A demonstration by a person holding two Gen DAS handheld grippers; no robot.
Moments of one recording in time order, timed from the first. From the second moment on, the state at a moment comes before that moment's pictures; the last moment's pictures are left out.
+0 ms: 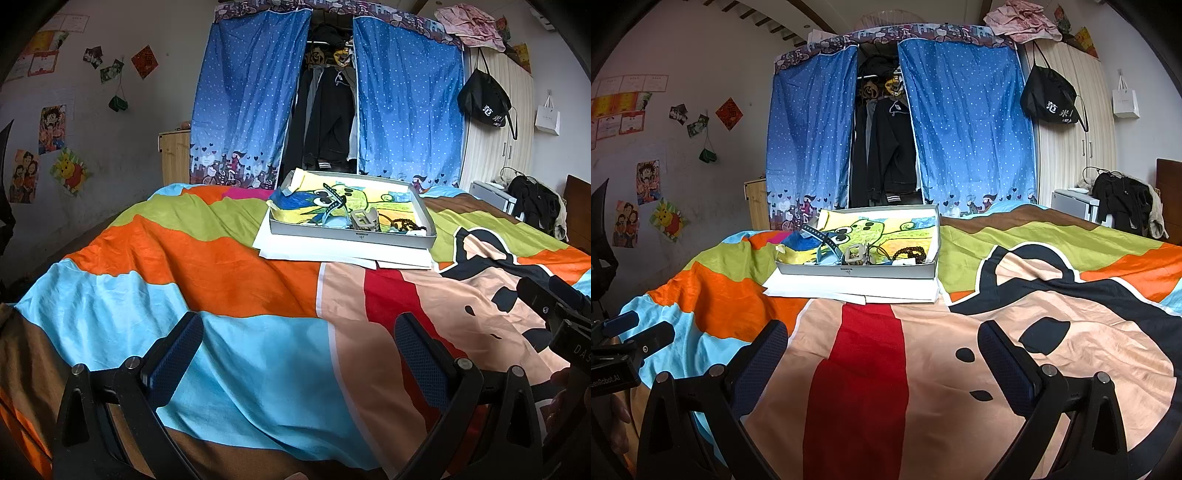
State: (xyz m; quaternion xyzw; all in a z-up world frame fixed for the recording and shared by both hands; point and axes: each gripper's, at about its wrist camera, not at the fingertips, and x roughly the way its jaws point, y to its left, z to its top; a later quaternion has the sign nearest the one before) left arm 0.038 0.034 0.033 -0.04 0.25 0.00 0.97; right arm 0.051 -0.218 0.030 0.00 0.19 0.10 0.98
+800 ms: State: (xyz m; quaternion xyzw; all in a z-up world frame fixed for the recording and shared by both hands) left arm 0.033 0.026 0.034 -0.04 0.25 -0.01 0.97; right arm 0.050 -0.218 0.030 0.00 0.19 0.10 0.98
